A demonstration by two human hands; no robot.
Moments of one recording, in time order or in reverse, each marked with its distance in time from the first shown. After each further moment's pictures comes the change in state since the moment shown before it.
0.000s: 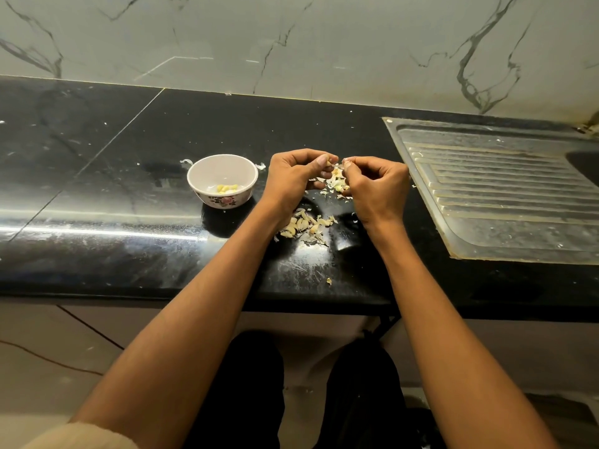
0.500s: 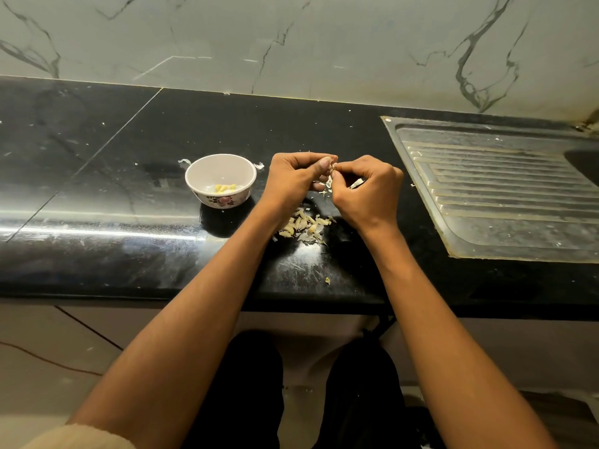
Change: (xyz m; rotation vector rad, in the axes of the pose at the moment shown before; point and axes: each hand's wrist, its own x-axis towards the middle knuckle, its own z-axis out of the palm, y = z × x) left_hand 0.000 -0.003 0.002 0.076 0.017 0.030; right_hand -0.004 0.002 0.001 -0.246 -0.033 -0.357
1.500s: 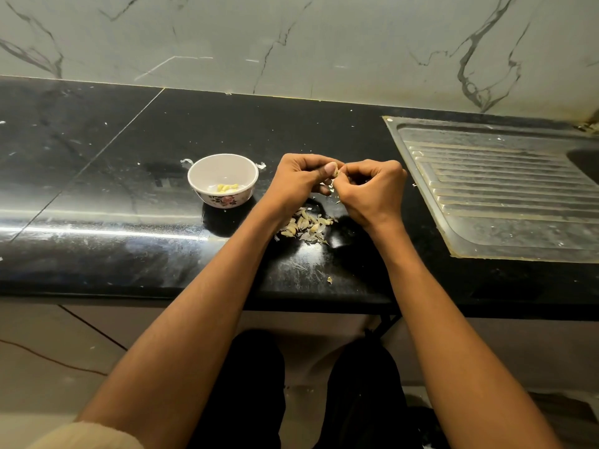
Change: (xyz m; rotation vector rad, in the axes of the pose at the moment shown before) left_hand -0.002 0.005 -0.002 0.012 -0.156 -0.030; right_hand 0.003 -0.001 -0.004 0.106 -0.040 0.119
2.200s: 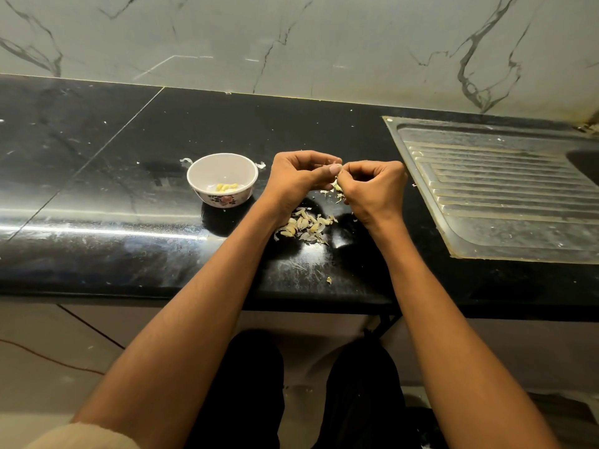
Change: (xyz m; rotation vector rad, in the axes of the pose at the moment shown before) left_hand -0.003 0.002 0.000 -0.060 0.070 -0.001; right_hand 0.000 -0.002 -0.001 0.103 -0.043 0.170
